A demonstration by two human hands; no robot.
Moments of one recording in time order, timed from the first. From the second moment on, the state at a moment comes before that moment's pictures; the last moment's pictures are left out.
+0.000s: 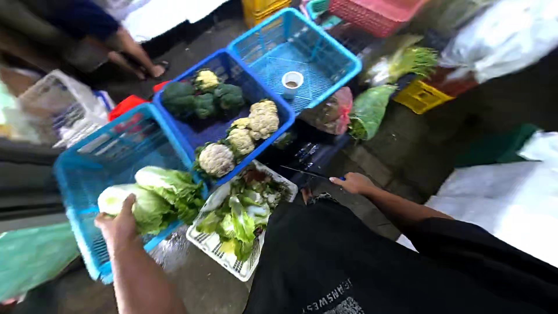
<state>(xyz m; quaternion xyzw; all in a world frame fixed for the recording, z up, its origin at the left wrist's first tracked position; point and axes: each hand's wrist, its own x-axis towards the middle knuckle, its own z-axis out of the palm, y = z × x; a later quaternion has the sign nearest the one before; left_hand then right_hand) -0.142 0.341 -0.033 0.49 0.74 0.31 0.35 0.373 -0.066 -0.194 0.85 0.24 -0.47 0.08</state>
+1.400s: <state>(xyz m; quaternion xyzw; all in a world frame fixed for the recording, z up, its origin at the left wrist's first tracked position) 0.282 0.244 -0.326 0.67 0.65 -0.22 0.28 0.554 -0.370 -0.202 0.87 -0.11 -0.47 0.04</state>
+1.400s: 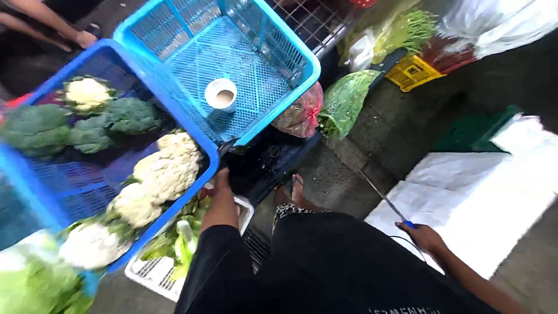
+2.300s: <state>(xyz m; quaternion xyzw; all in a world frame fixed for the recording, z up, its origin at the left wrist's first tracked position) 0.387 0.266 -0.155 0.64 0.62 -0.21 0.40 0.554 -0.286 -0.196 0.81 -0.31 -0.43 -0.25</state>
